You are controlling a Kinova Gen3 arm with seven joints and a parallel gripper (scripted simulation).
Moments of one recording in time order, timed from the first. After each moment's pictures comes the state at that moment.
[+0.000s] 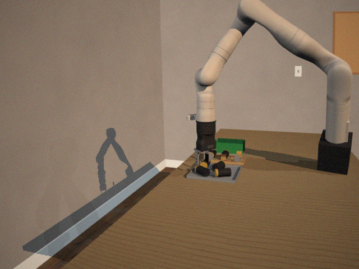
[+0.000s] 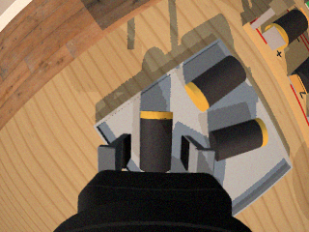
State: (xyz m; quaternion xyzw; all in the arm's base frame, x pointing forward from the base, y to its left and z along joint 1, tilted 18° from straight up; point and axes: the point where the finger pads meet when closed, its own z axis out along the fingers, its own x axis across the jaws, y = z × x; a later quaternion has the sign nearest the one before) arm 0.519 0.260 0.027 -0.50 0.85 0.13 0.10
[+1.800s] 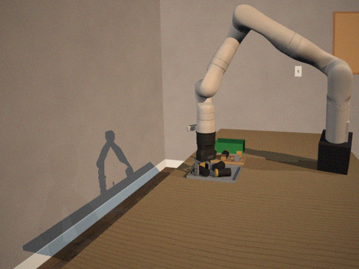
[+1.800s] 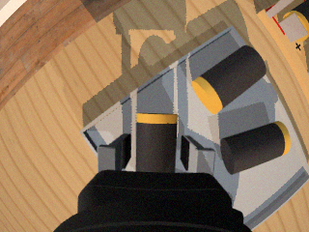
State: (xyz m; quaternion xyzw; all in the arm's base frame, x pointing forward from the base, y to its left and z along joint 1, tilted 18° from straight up) arm 0.522 0.273 -0.014 -0.50 0.85 0.12 0.10
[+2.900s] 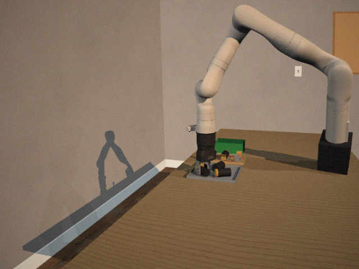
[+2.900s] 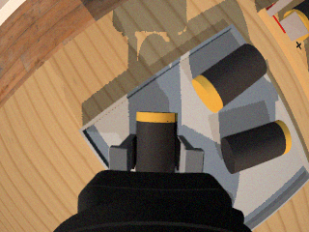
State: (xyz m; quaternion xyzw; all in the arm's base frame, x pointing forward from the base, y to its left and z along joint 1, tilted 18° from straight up) arm 0.521 0.274 -0.016 -0.50 0.85 0.13 0.10
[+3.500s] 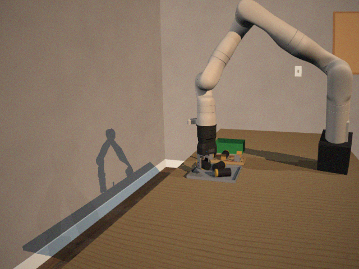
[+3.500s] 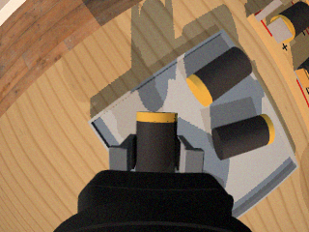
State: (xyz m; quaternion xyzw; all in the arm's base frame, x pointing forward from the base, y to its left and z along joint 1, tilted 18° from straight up) arm 0.515 0.266 0.012 -0.50 0.85 0.13 0.09
